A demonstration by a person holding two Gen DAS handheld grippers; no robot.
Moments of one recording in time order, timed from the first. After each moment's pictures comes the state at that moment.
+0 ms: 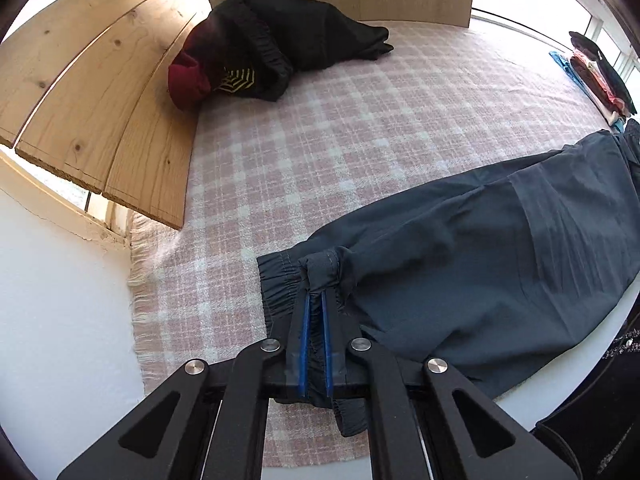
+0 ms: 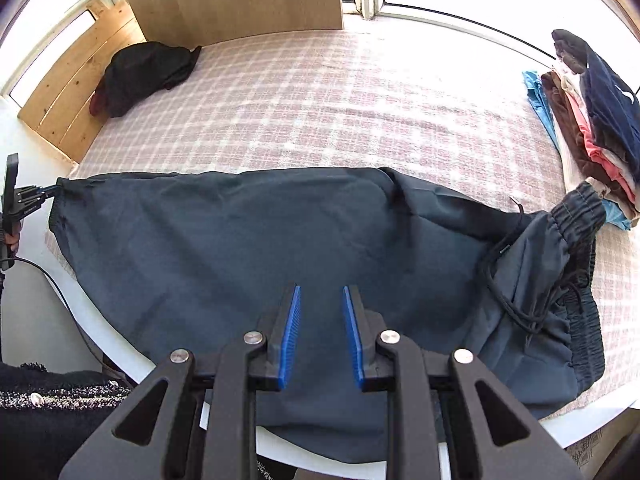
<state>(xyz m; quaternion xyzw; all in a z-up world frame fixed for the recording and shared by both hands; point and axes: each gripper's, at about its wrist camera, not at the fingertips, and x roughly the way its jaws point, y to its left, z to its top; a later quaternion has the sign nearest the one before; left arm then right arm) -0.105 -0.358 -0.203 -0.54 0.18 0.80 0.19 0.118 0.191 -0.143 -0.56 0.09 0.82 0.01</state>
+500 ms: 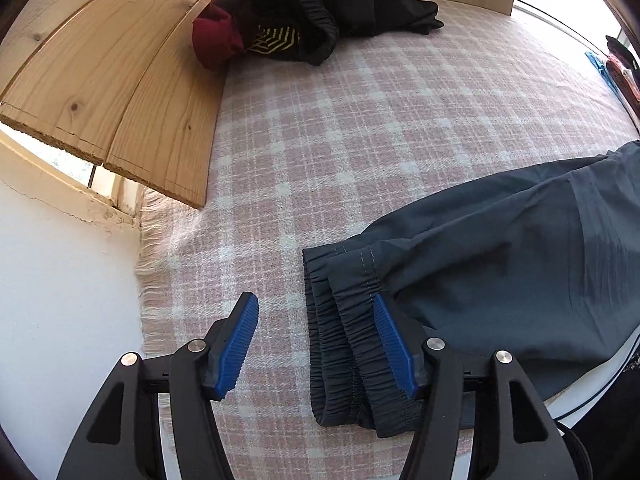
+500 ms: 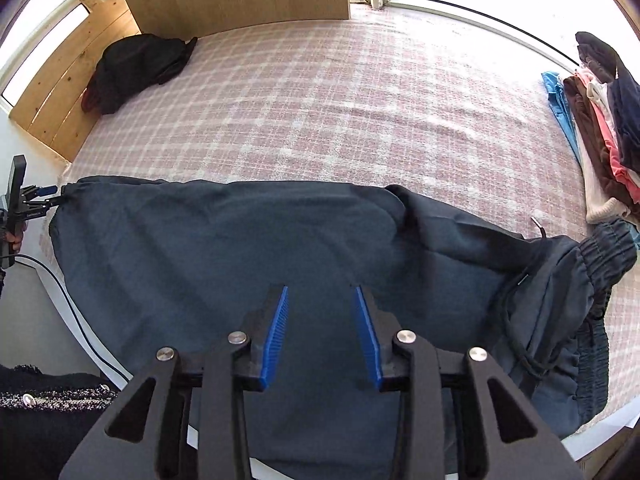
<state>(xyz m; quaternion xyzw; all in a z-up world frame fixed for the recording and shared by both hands) -0.129 -0.370 -0.236 -0.58 0.19 0.78 0.15 0.093 0.198 -0.159 -0.58 0.10 0.81 0.01</state>
